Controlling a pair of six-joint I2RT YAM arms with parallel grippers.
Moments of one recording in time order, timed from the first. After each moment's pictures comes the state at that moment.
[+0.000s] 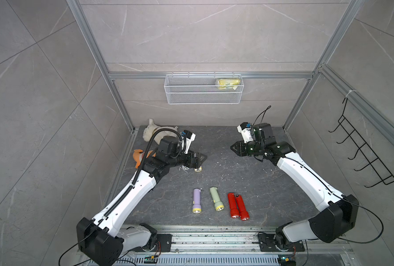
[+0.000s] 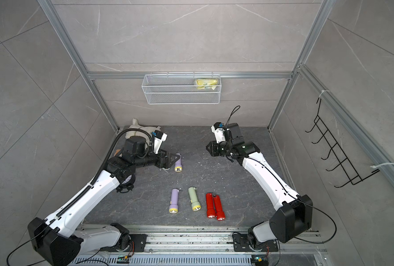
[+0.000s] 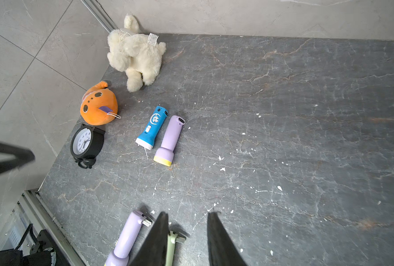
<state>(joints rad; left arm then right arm) -0.53 1.17 1.12 -0.56 0.40 -0.26 0.39 1.46 1.40 -0.65 -0.29 0.20</state>
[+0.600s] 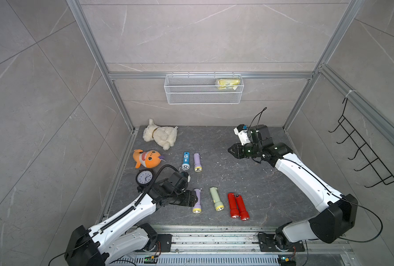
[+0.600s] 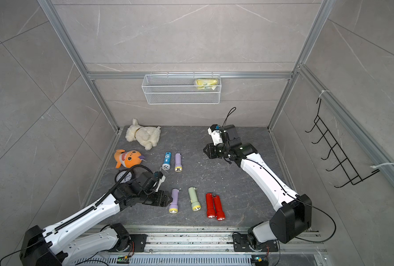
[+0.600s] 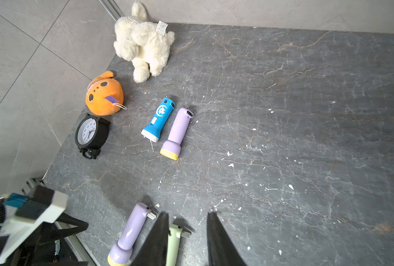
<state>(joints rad) -0.76 1.07 0.73 -0.77 0.18 -0.58 0.43 1.46 1.38 -0.65 -0.30 0.20</state>
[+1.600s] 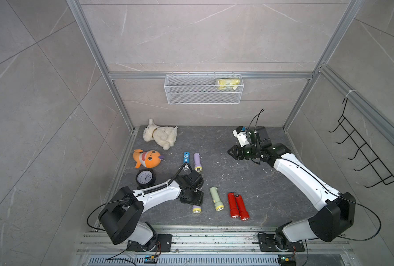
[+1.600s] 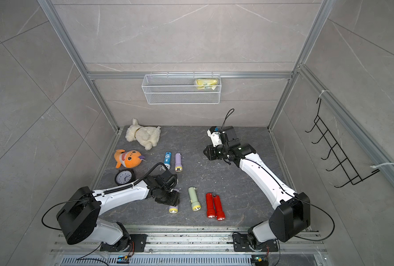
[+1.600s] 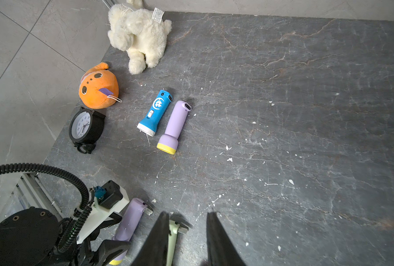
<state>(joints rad) -0.81 1.47 0.80 -0.64 0.16 -0.52 0.43 1.47 1.36 -0.65 -0.30 0.19</state>
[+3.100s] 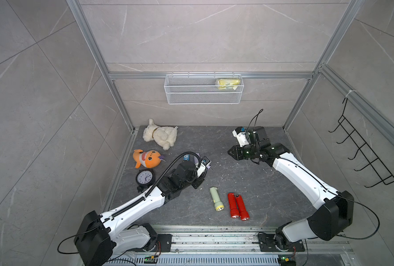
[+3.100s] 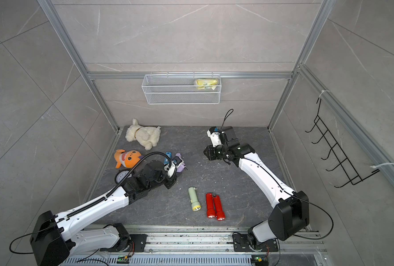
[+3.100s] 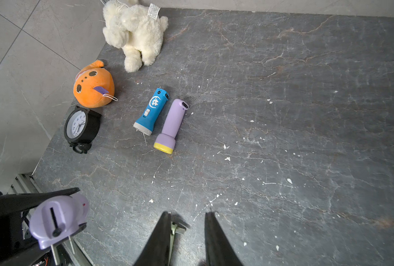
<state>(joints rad) -0.80 1.19 0.86 -0.26 -0.05 0.25 0.43 1.49 1.37 -0.65 -0.29 0.18</state>
